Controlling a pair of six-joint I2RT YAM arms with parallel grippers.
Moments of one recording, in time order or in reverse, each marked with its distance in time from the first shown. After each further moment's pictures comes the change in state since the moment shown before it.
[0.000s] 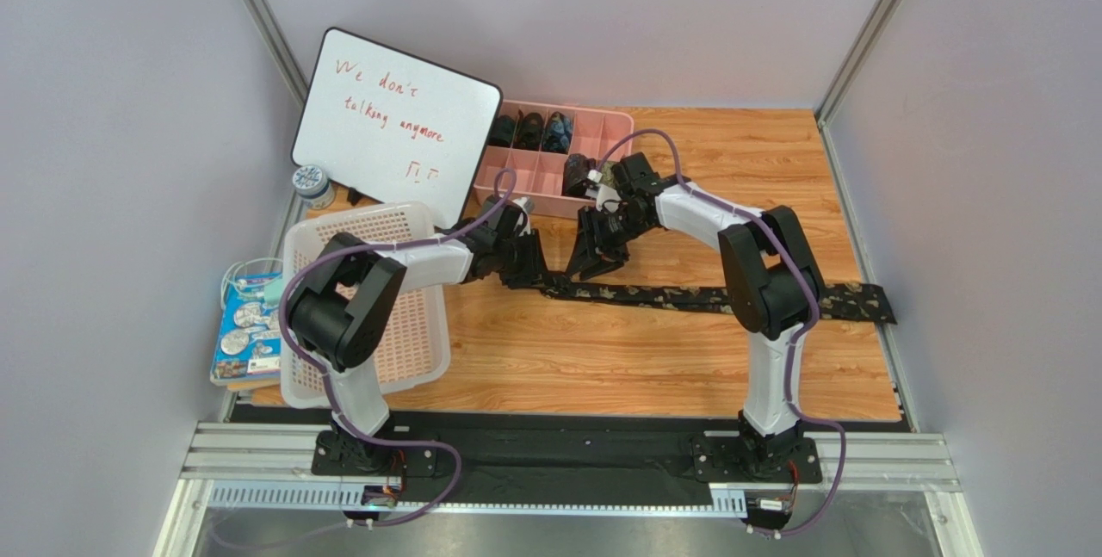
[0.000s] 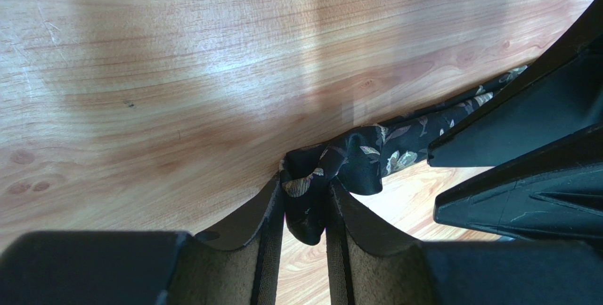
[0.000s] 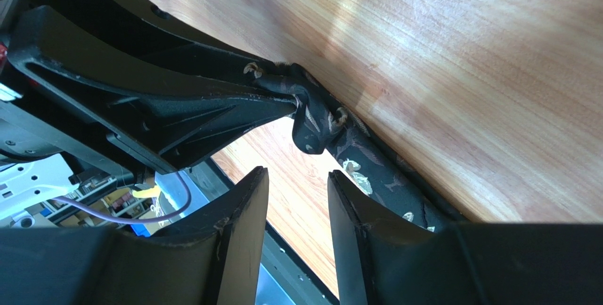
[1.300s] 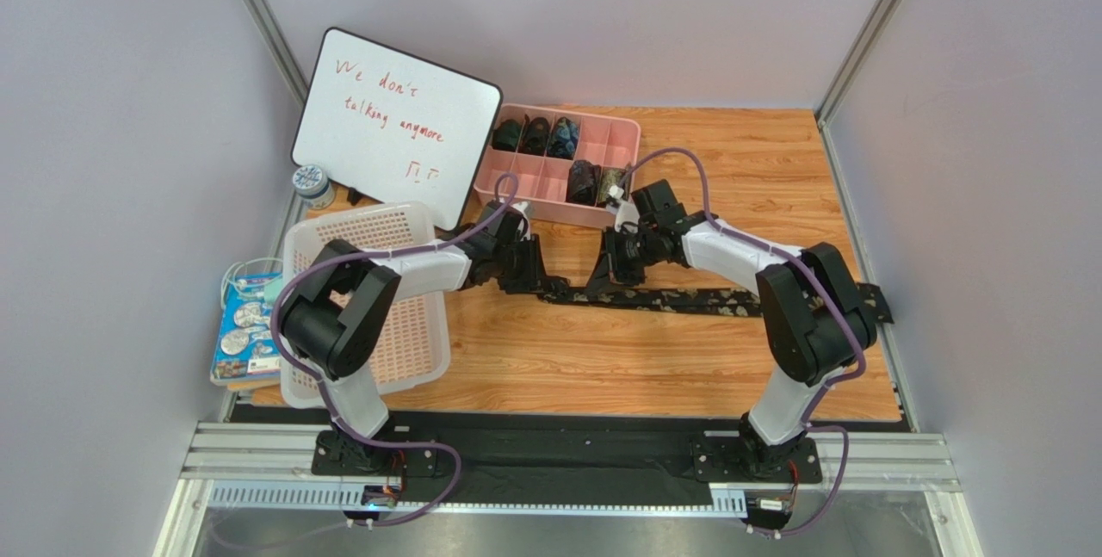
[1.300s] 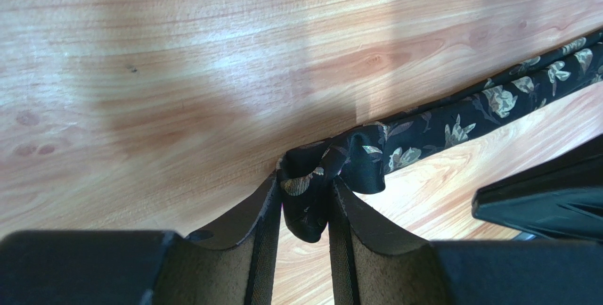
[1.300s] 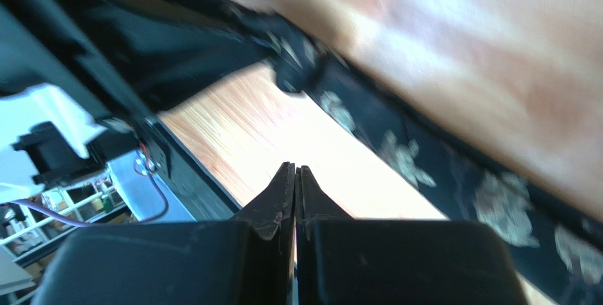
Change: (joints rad) left arm -0.024 -0.045 -0.037 -0.010 -0.039 0.019; right arm 0.016 -0.286 -0.352 0.242 0.104 0.078
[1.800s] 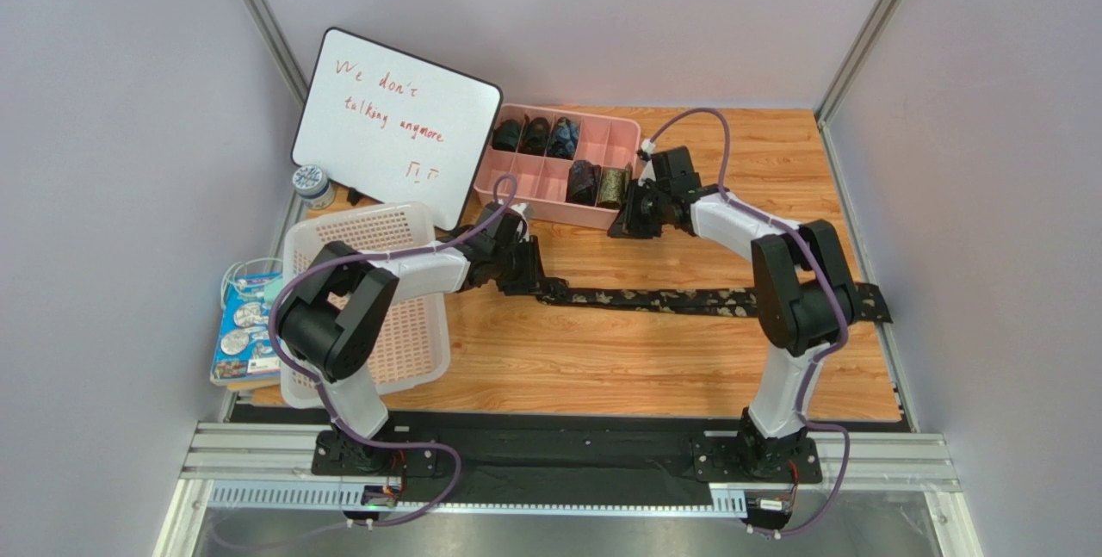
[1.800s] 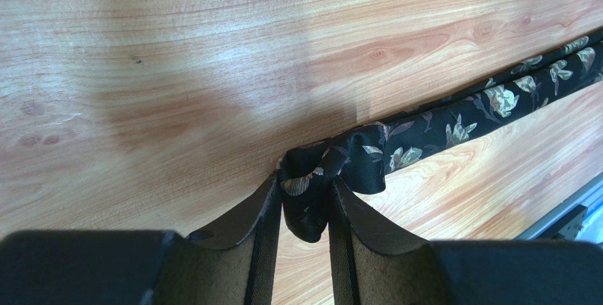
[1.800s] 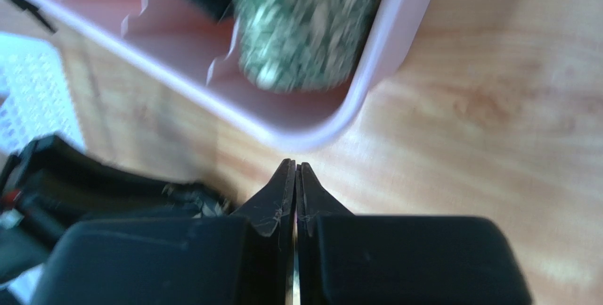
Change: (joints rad) left arm 0.000 -0.013 -0.015 -0.001 -0.006 0.002; right arm -0.128 0.103 0.156 0.104 0.261 0.007
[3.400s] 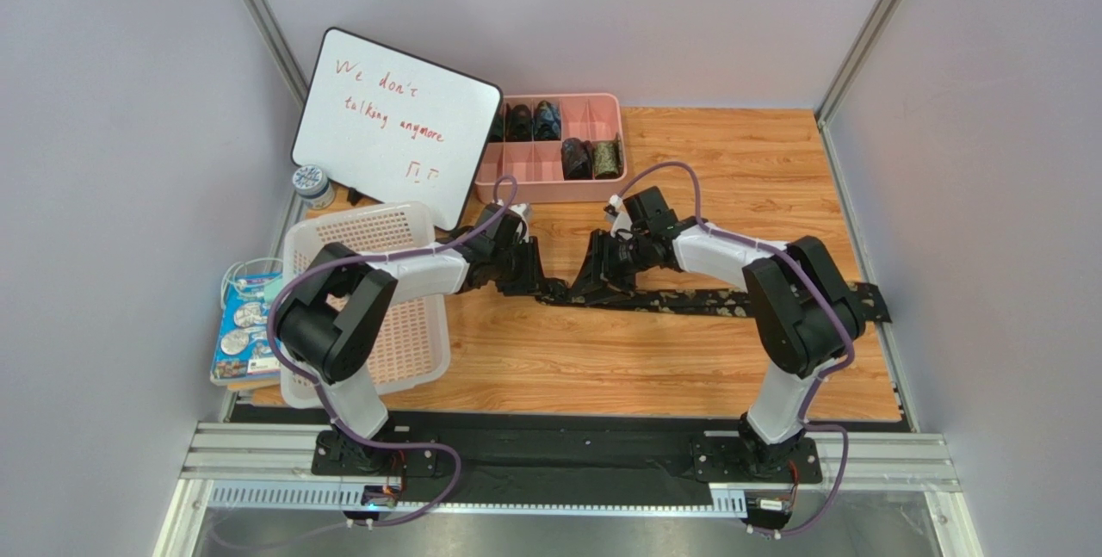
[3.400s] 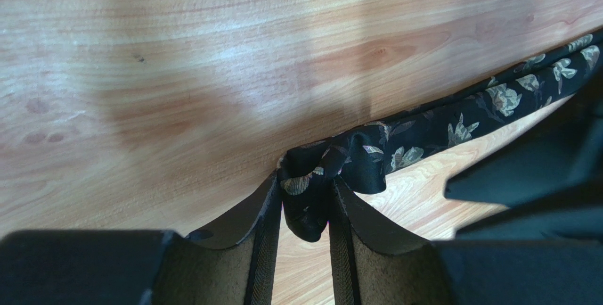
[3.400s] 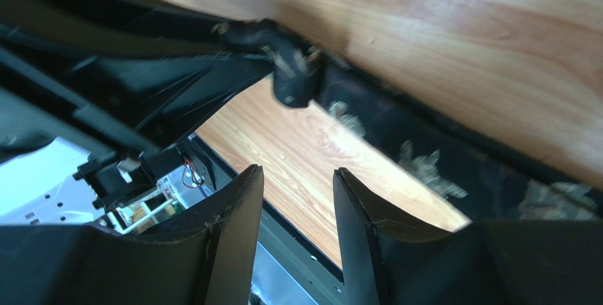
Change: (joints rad) left arm -0.002 -0.006 -0.007 0.004 -0.012 0.011; right arm 0.149 -0.068 -0.180 -0.048 -0.280 0.211
